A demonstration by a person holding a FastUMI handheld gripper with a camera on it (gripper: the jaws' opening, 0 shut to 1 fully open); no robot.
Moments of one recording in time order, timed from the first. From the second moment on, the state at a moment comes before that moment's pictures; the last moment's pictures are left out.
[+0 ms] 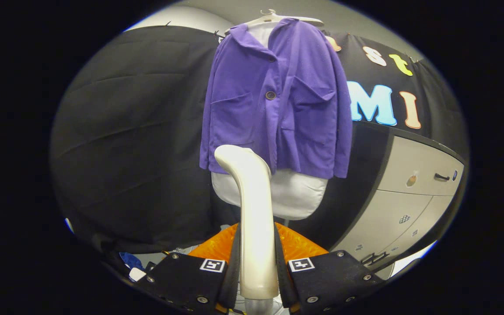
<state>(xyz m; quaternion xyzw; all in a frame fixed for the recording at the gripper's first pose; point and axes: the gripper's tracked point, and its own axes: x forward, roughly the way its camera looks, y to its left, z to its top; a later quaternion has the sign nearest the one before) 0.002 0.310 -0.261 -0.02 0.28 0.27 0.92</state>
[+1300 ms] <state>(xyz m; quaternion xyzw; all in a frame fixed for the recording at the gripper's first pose) -0.065 -0.017 -0.057 0.12 0.17 0.11 0.97</state>
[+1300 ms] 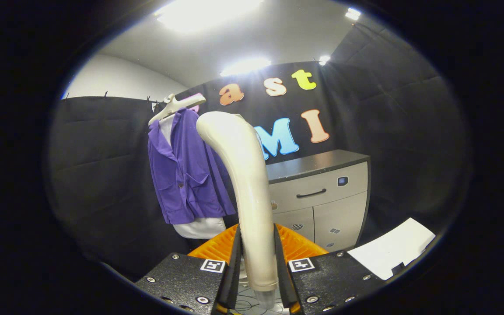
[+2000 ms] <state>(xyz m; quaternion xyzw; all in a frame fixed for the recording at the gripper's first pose) -0.061 -0.012 -0.019 0.13 0.14 0.10 0.98</state>
